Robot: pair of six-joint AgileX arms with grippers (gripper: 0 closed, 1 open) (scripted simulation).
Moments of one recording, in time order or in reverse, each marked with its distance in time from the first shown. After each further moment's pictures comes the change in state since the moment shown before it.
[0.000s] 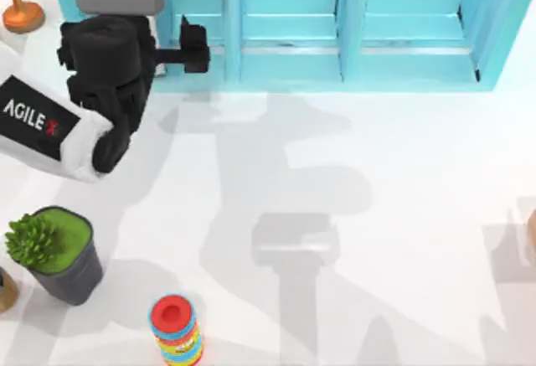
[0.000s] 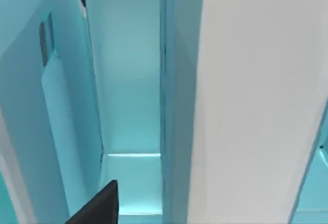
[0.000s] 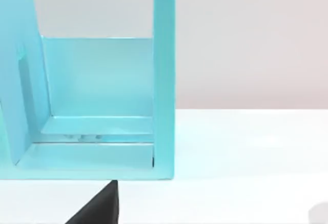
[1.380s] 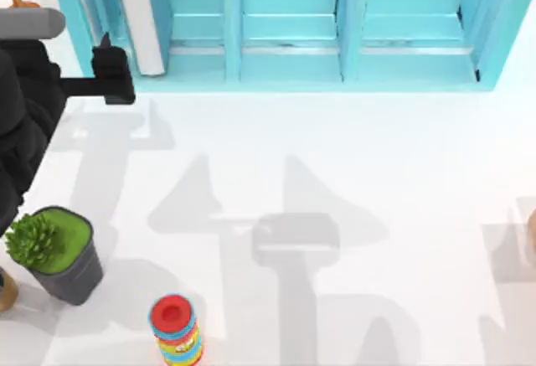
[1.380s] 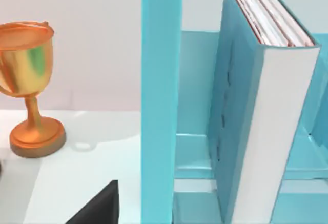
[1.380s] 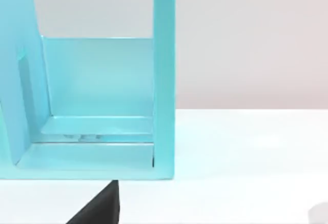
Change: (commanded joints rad) left arm 0.069 -0.676 -0.478 -0.171 0.054 -0.018; right arm 0.000 0.000 0.000 0.000 0.000 0.000
